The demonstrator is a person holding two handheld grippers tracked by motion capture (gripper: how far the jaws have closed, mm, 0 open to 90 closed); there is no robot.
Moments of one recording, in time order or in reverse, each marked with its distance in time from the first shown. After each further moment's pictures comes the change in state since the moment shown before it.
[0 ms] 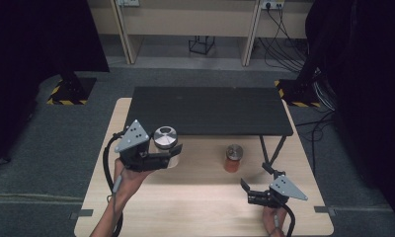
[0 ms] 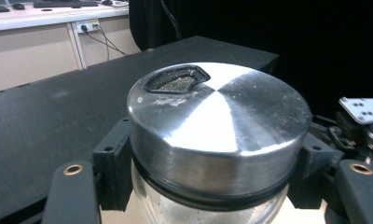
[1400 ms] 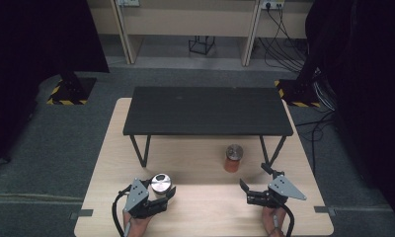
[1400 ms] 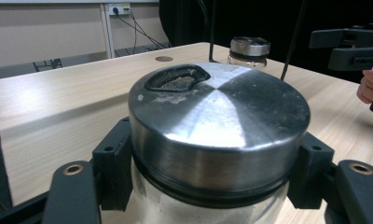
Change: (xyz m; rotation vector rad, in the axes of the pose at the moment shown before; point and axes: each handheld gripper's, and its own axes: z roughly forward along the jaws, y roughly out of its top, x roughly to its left) left arm -0.047 -0.188 -0.001 -0.050 0.119 -0.048; right arm 0.001 0.000 0.002 0.007 0.005 -0.006
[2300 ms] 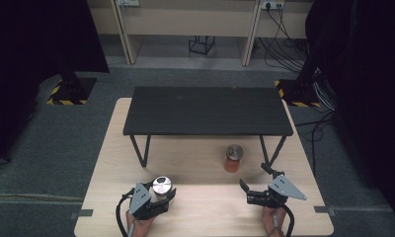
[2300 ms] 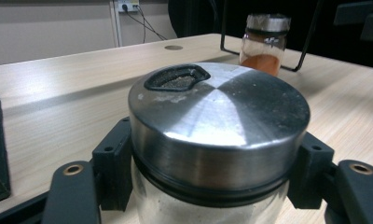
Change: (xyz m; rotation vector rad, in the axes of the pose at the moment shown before) left arm 0.000 -0.036 0.011 -0.016 0.039 -0.009; right arm 0.000 0.000 0.000 0.000 0.000 0.004
